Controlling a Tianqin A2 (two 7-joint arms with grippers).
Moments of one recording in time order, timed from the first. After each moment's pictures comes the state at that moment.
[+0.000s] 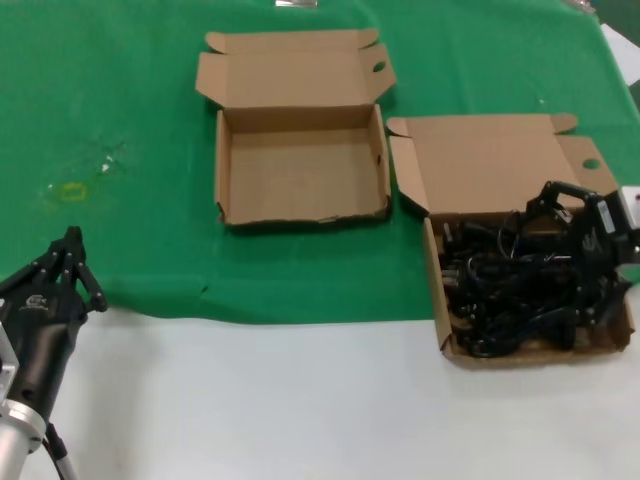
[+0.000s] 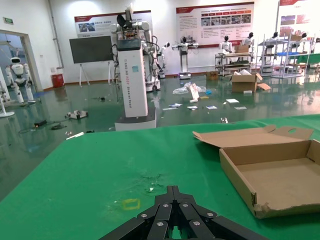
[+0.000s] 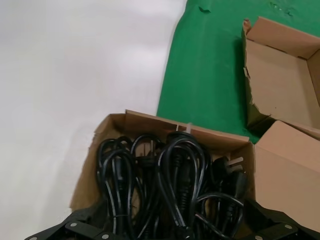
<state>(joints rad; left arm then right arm) 0.00 -0.30 1.60 -1.60 -1.80 0.00 0.00 1.15 0.65 -2.17 0.68 1.42 -1.34 -0.53</state>
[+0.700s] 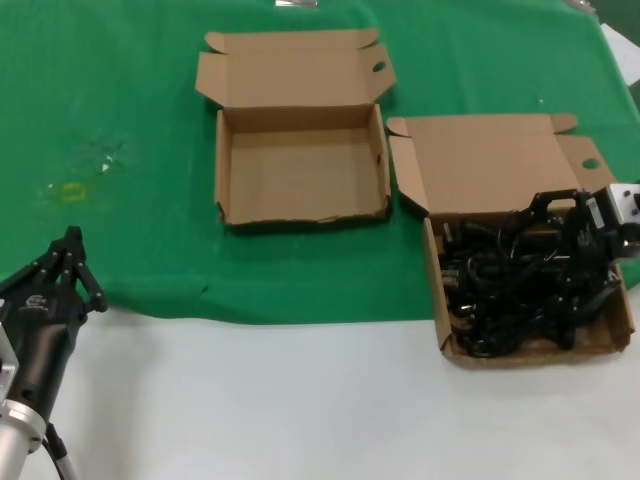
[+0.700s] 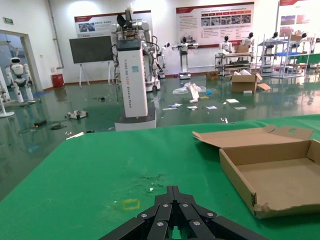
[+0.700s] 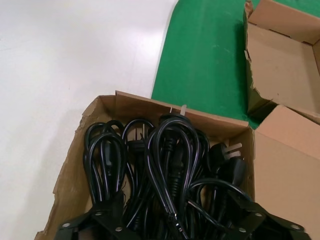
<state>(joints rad) 0.00 -0.30 1.60 -1.60 -1.80 0.00 0.00 1.29 0.51 -2.18 0.31 1.36 -1.29 -0.72</state>
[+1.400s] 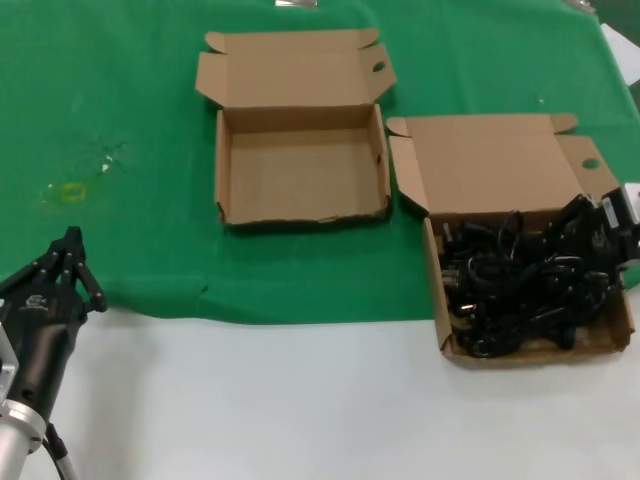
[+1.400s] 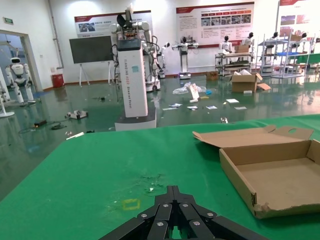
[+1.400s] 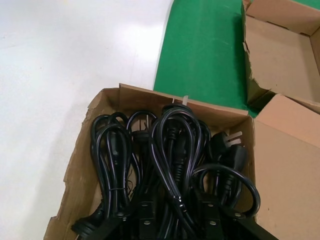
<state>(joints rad) 0.00 -0.30 1.60 -1.60 -1.80 0.00 0.00 1.26 0.56 -2.17 0.39 1.35 -1.31 -0.67</state>
